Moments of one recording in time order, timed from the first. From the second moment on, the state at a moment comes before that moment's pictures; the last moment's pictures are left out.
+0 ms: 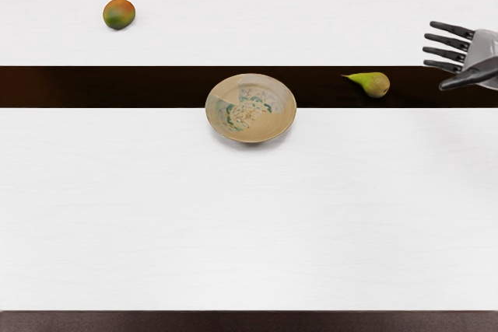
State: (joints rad) left arm -0.04 0.00 -0.05 -0.34 -0.06 0.05 0.13; right arm 0.92 -0.84 0.48 0.83 0.07 0.61 -0.18
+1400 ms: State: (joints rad) left arm -0.04 0.00 -0.05 -0.34 -0.06 0.05 0.13; right arm 1.19 -0.10 0.00 0.61 -1.13 -0.41 -0.61
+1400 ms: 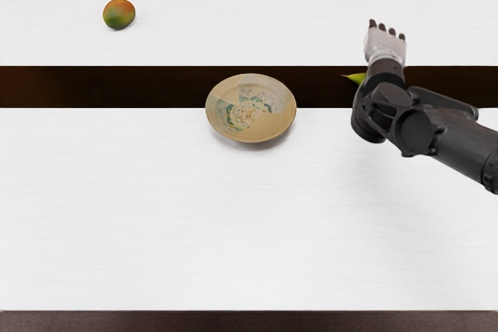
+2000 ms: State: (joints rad) left arm -0.04 0.00 -0.05 -0.34 -0.06 0.05 0.13; right arm 1.16 -0.05 -0.01 0.53 -1.04 -0.38 -0.55
